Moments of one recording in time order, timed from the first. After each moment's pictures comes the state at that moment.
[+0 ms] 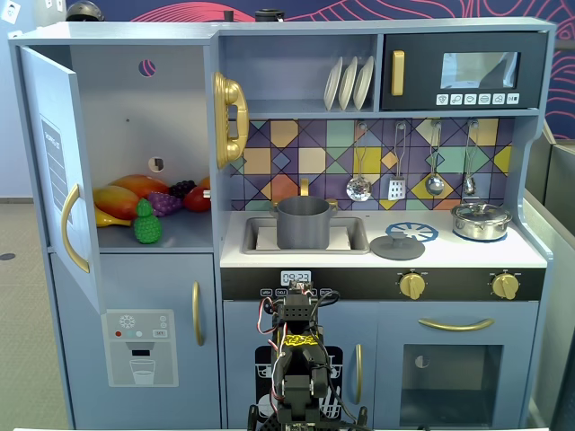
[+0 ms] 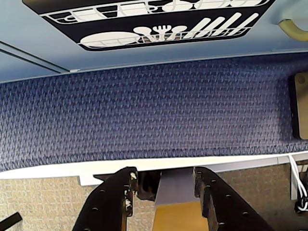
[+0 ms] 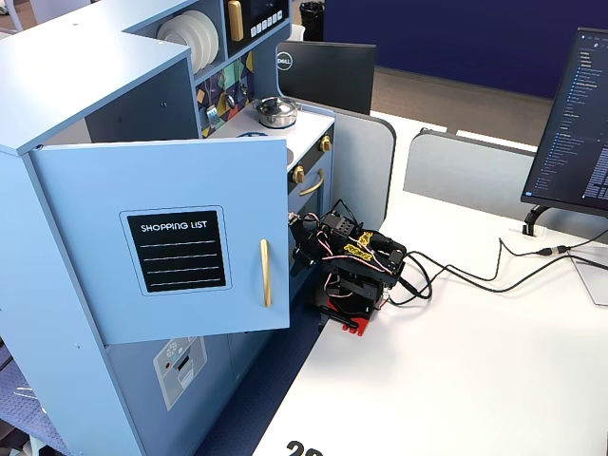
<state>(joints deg) -1.2 182.4 171.2 78.1 -88.6</state>
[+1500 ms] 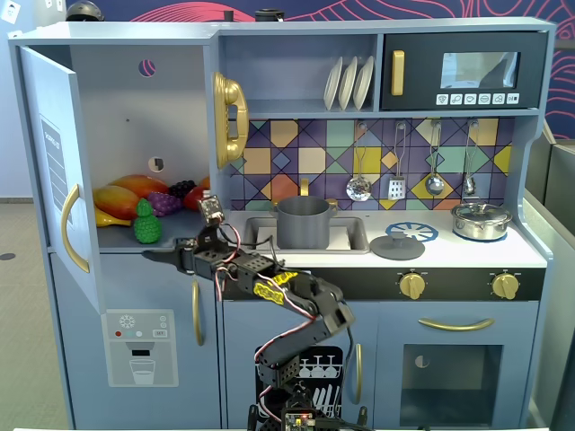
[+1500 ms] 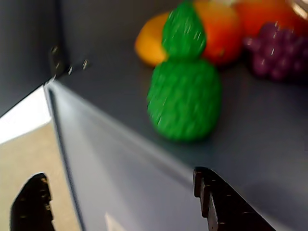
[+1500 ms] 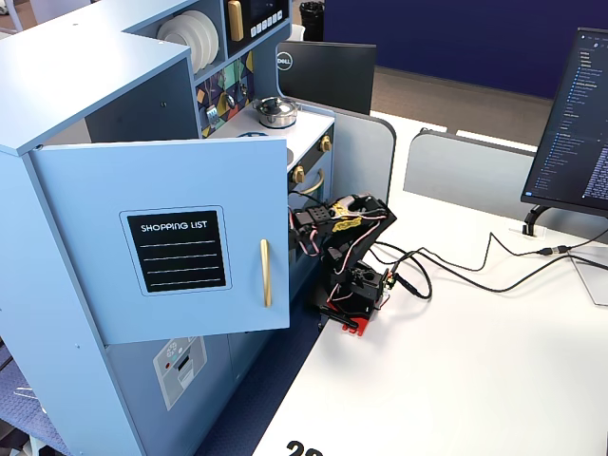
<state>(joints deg) -49.8 137.6 135.1 -3.4 -90.9</state>
